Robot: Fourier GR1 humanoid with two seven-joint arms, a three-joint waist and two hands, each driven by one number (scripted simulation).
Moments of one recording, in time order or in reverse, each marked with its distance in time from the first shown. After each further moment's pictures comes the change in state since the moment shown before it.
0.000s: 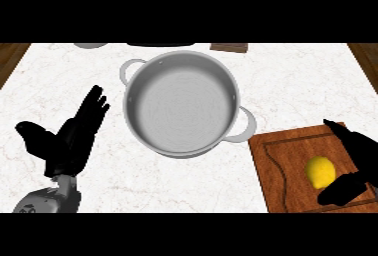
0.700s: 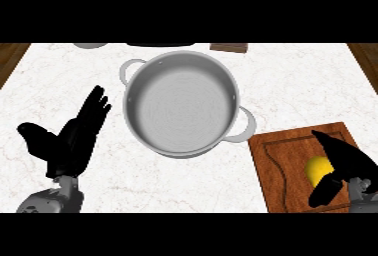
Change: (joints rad) left arm 0.005 -0.034 0.014 -0.012 -0.030 -0.022 0.010; right arm -0.007 0.103 0.034 0.171 0.164 0.062 -0.044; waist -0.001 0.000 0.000
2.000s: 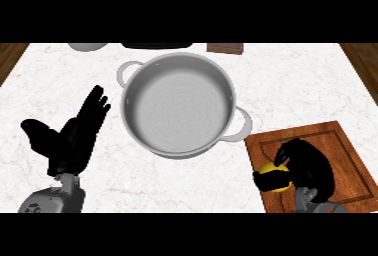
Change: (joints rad) left arm -0.009 -0.036 0.039 0.018 -0.037 -0.023 0.013; right arm 0.029 0.381 0.051 -0.107 0.404 -0.215 0.160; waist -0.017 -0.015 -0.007
